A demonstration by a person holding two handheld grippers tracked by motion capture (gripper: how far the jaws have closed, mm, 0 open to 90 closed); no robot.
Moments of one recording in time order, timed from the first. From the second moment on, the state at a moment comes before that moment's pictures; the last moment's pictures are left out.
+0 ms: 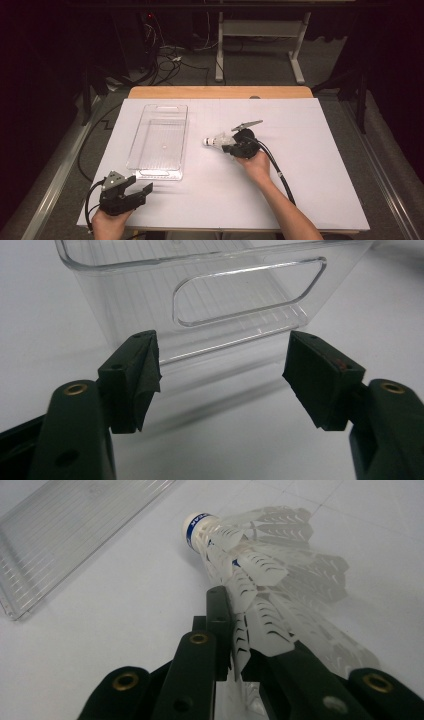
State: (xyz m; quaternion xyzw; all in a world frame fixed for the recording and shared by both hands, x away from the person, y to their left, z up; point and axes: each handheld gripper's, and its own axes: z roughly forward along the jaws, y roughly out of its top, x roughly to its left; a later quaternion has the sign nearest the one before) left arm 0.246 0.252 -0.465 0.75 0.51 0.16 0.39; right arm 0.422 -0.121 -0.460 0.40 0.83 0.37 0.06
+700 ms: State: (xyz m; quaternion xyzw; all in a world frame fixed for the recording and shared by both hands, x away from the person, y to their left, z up) left arm 0.247 0.252 -0.465 0.75 0.51 0.16 0.39; right arm 0.421 -0.126 -0.450 0.40 0.83 0.38 0.06
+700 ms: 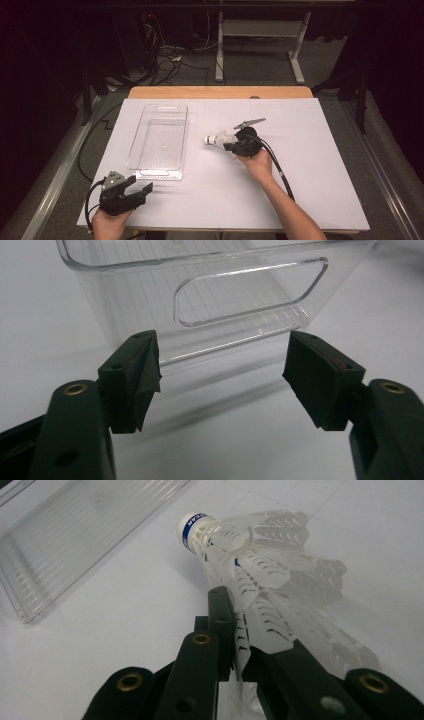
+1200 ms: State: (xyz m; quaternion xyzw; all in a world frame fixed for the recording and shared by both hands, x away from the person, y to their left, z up) left arm 0.246 0.253 -0.465 0.74 0.51 0.16 0.40; right arm 0.419 -0.121 -0.437 0.39 0.83 0.39 0.06
